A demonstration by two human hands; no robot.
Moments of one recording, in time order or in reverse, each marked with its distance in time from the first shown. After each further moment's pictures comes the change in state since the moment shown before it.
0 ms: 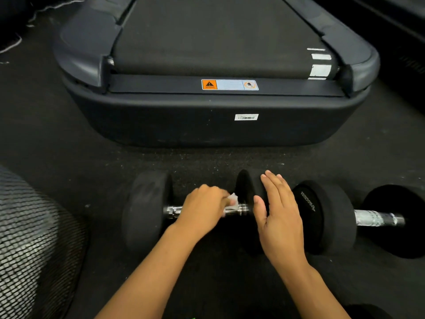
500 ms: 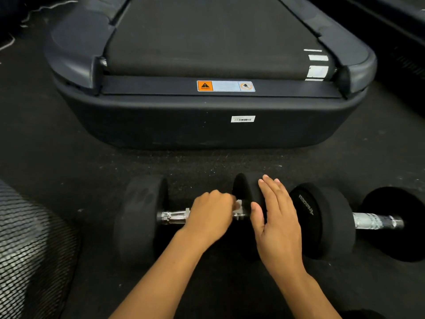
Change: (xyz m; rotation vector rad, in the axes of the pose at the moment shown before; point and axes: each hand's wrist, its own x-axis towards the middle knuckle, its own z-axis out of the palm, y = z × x) left_hand 0.005 0.016 0.007 0.149 -0.016 0.069; right_hand -0.001 0.002 0.000 0.000 0.020 -0.005
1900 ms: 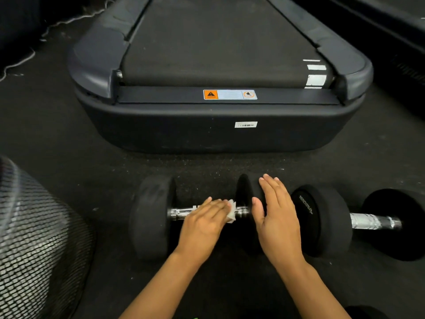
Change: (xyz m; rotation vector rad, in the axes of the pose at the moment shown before) left_hand -0.034 -0.034 0.045 -0.022 0.572 0.322; right_hand 0.005 -0.002 -0.004 -0.001 -0.057 0.012
